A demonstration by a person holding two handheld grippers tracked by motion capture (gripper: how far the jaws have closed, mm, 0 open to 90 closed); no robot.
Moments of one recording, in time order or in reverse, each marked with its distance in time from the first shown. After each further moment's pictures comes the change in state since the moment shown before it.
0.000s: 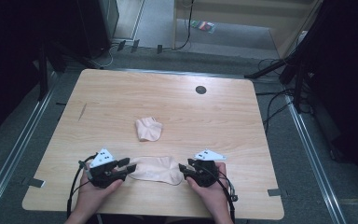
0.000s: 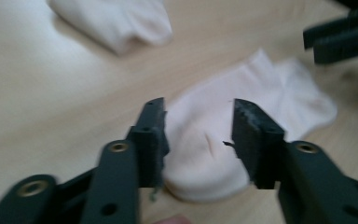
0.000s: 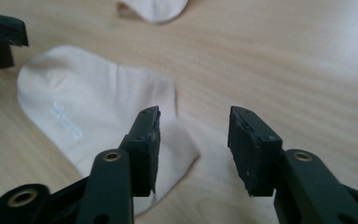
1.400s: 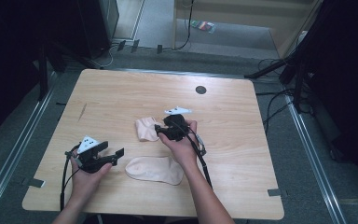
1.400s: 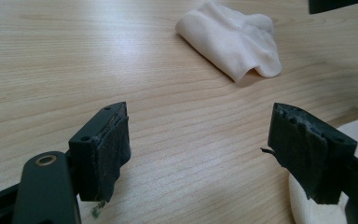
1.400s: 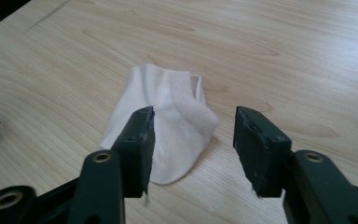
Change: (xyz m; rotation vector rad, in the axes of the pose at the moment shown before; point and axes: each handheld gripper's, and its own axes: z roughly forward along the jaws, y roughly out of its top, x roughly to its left) left arm 0.049 0.003 0.005 -0.041 0.210 -0.122; right arm 0.016 0.122 0.095 -0.006 -0.040 -0.031
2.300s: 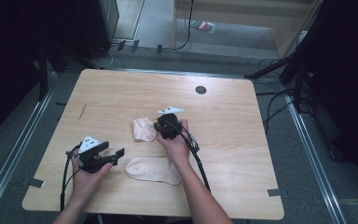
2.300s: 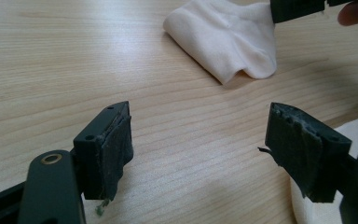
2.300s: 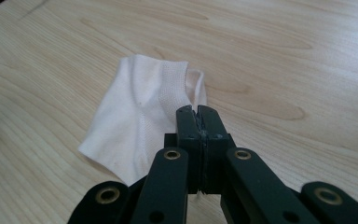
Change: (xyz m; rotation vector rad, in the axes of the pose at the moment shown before) left arm -0.002 0.000 0.001 0.010 0.010 0.006; right arm 0.005 0.000 0.030 0.029 0.022 -0.003
